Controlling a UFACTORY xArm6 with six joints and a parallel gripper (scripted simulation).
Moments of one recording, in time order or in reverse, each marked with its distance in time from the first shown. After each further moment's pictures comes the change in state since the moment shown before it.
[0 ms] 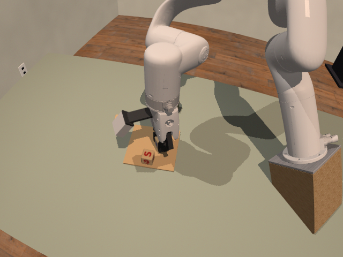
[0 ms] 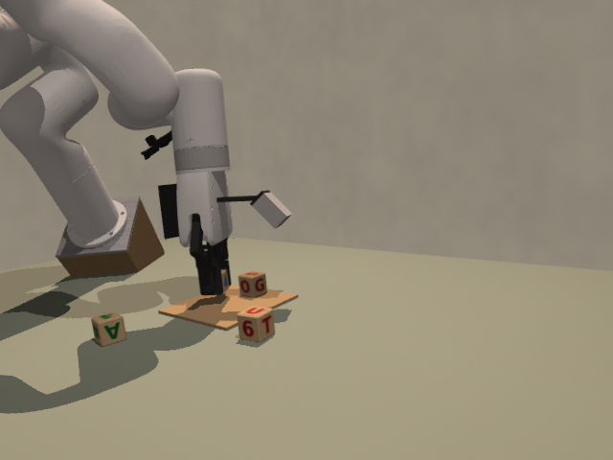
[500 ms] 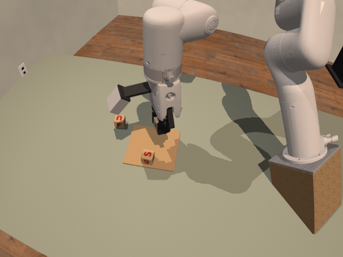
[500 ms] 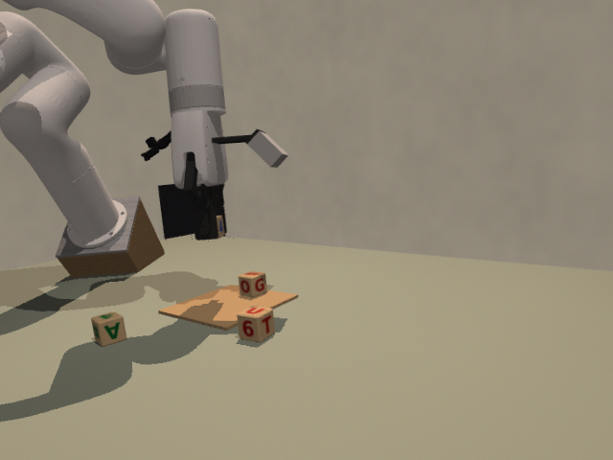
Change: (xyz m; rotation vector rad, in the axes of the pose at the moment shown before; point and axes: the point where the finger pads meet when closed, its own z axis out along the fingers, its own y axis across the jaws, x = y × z) arm 0.002 0.000 -0.079 0.004 0.006 0.000
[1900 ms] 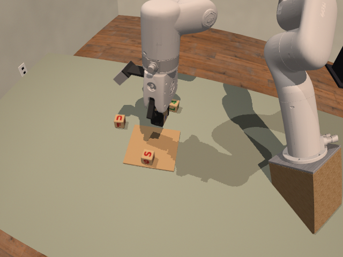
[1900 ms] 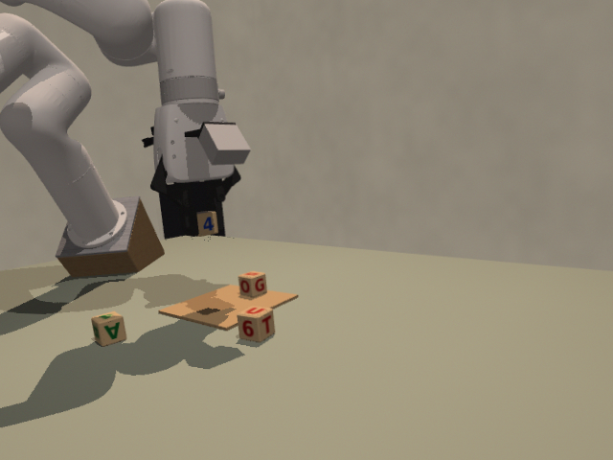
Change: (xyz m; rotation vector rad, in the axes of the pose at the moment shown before) arm -0.004 0.019 -0.008 0.003 -0.009 0.715
